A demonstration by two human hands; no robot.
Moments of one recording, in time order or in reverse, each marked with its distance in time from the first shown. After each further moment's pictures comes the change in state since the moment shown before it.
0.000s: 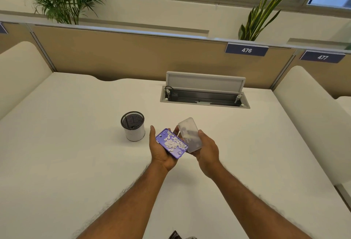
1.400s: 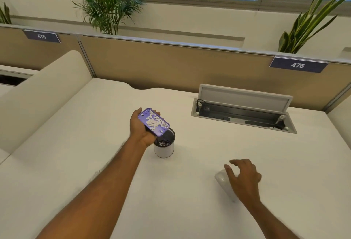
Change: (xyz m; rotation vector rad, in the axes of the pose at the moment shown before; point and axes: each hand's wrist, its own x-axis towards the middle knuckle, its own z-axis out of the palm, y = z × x) left_hand 0.060 0.201 -0.008 0.134 0.003 0.334; right_hand 0.084 0.067 -0.038 -1.109 0.144 -0.396
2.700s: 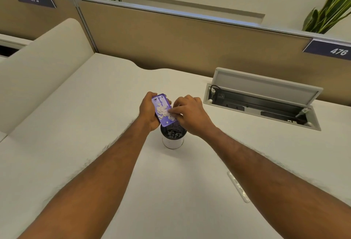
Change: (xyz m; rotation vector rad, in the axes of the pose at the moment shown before) left_hand 0.074 0.007 -0.033 0.424 0.018 -0.058; right_hand 0.106 -0.210 0.081 -0.174 -0.321 -0.890
